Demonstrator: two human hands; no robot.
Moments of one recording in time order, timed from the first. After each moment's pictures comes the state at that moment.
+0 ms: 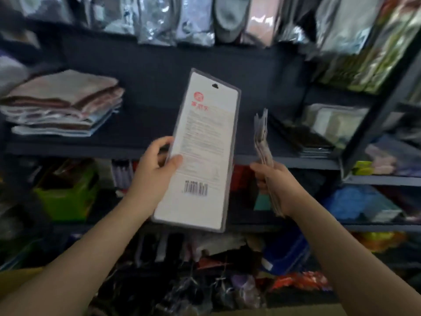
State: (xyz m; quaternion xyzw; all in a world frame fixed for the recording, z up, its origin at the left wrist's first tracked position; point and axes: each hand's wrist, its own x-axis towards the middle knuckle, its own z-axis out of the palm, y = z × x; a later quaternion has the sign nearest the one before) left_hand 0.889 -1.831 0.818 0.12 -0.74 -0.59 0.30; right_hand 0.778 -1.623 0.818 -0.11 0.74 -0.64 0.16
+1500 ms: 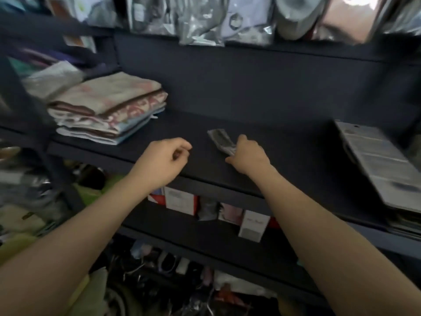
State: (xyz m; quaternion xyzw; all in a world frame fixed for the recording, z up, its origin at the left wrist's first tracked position) left_hand 0.793 -1.901 0.843 0.23 -0.91 -0.23 0.25; right_hand 0.623 -1.800 0.837 -0.35 0.92 -0.19 0.05
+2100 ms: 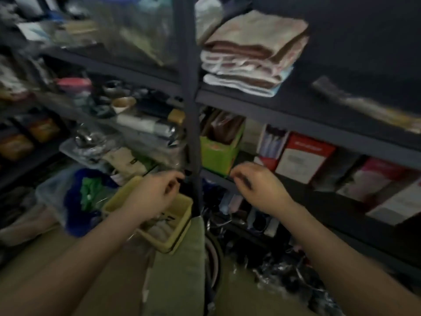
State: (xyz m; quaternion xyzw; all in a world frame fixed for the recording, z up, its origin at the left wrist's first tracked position) left_hand 1.090 -2.073 0.705 0.34 -0.91 -0.22 0.11; right_hand 0.878 -1.946 0.702 -0.63 0.73 -0.24 0.08
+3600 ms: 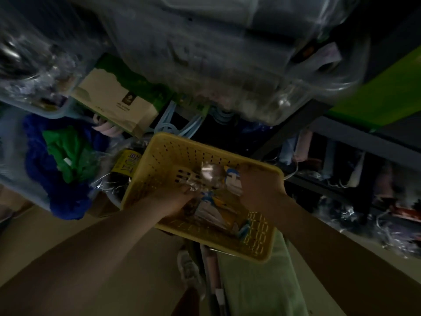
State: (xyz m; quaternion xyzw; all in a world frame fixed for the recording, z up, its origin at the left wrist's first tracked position) left_hand 1.155 -2.315 0.367 0.16 -0.87 -0.21 -0.41; right_hand 1.000 -2.184 0.442 -0.45 0.83 0.22 0.24
